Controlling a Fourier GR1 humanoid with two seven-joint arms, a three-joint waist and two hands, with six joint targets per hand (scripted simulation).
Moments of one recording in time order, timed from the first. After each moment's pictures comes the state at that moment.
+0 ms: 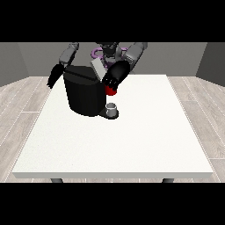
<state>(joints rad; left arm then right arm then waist) -1.27 0.48 0.10 -0.62 -0.83 -0.28 -0.19 -0.48 -0.10 -0.07 -1.27 0.16 -0.17 0.01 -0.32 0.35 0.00</state>
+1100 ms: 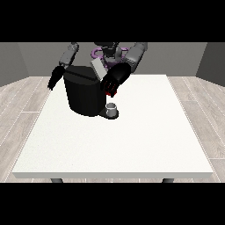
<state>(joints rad) -1.31 0.54 0.08 -0.62 -0.90 -0.19 -0.29 -0.52 -0.09 -0.04 -1.30 0.20 -0.20 0.04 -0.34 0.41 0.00</state>
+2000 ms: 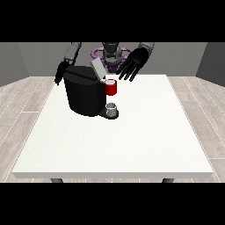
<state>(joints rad) -1.15 0.43 0.07 -0.61 -0.89 -0.23 -0.27 -0.34 -0.07 -0.07 -1.22 0.17 -0.19 -0.02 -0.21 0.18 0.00</state>
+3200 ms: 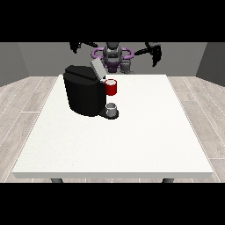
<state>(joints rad) -0.58 0.03 0.36 -0.64 -0.39 -0.28 -0.33 -0.24 -0.12 -0.04 -1.32 0.10 -0.04 0.01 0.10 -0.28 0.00</state>
